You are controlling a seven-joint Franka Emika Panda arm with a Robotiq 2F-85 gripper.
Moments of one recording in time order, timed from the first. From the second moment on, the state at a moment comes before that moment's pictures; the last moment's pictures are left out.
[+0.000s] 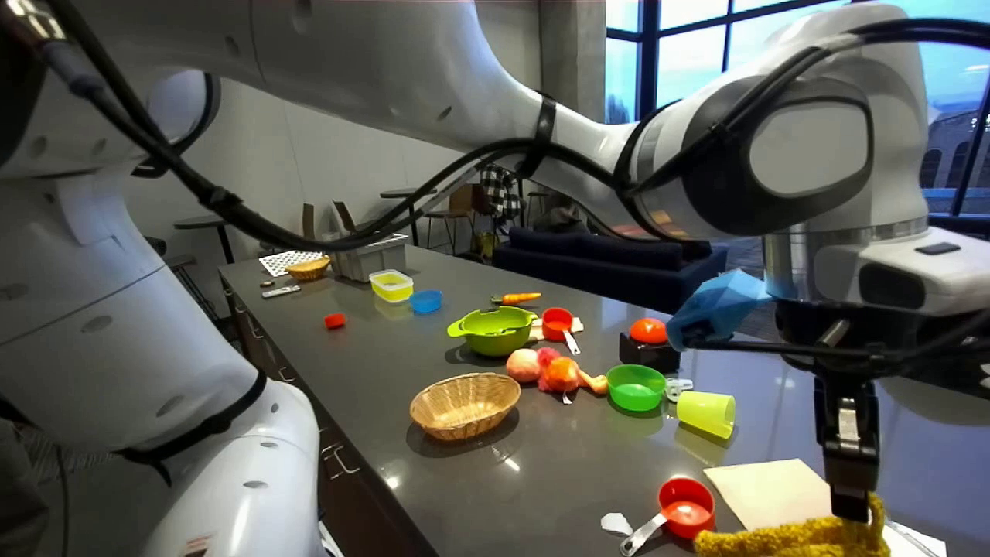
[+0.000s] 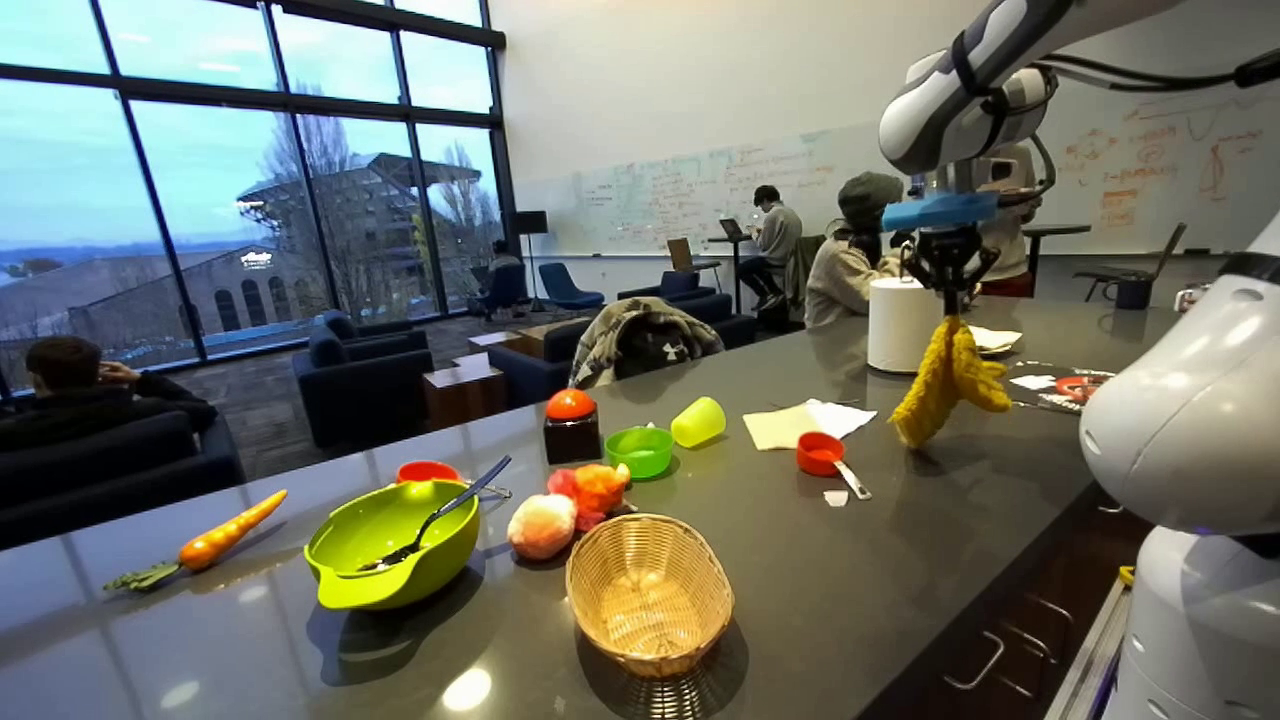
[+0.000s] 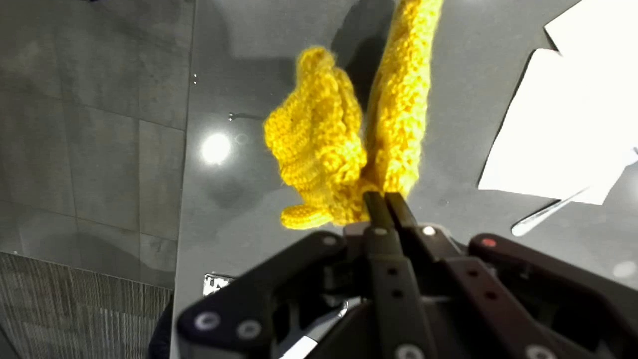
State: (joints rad) arm -0.43 -0.32 -0.31 -2.28 -0.32 2.07 0.83
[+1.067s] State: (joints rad) arm -0.32 -0.50 -0.07 -2.29 -0.32 1.90 0.75
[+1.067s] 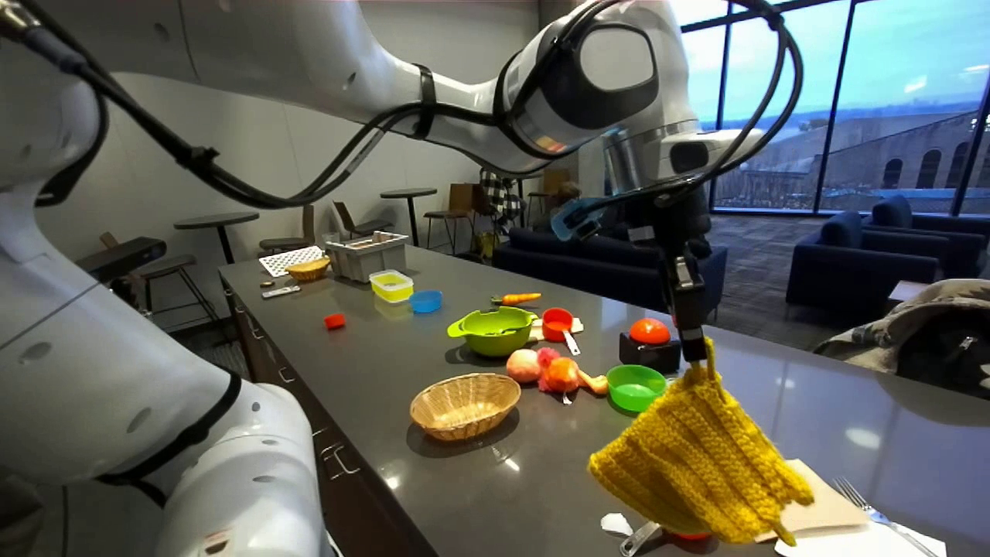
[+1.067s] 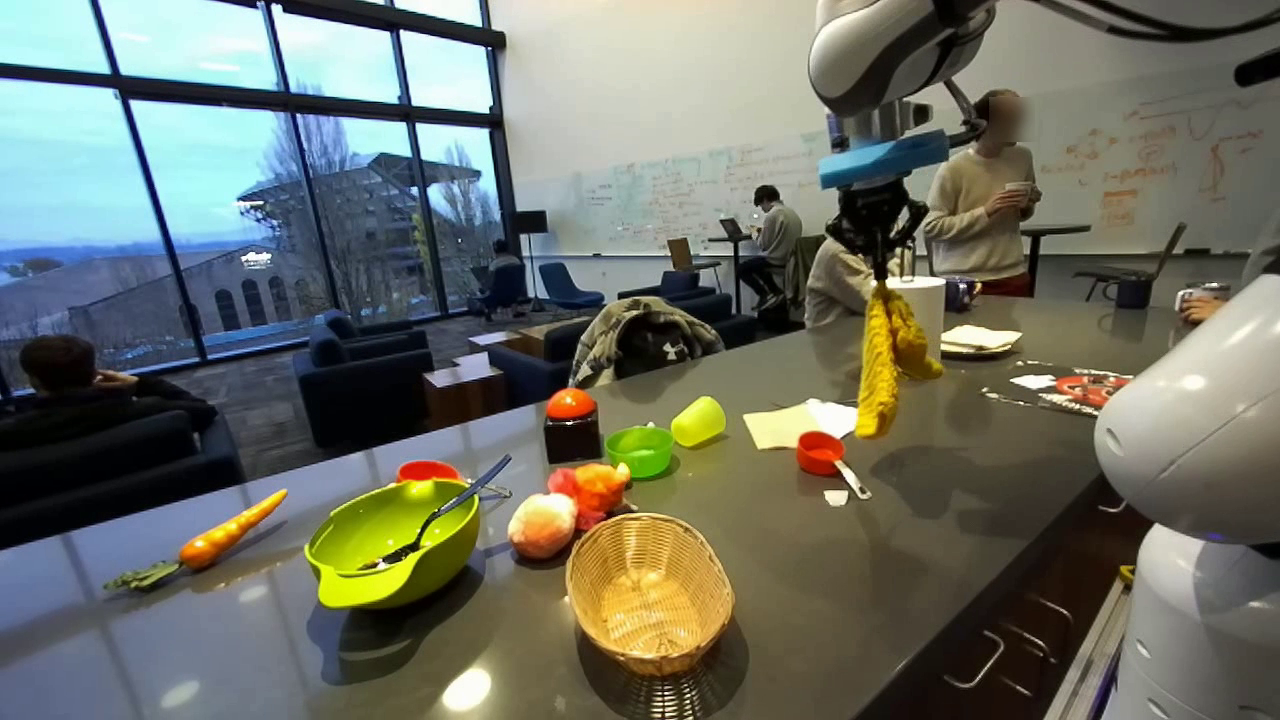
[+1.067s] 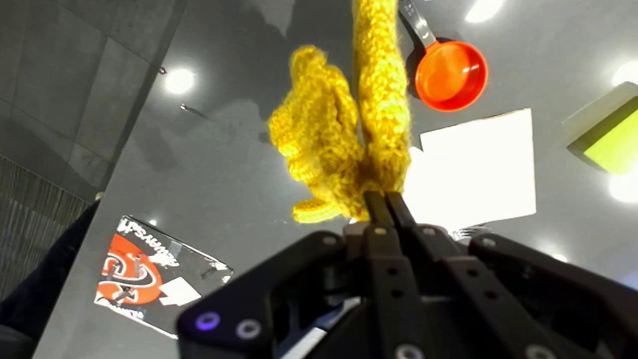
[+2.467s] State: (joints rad) arm -0.26 -0.53 -0.02 -2.33 -0.37 1.96 0.65
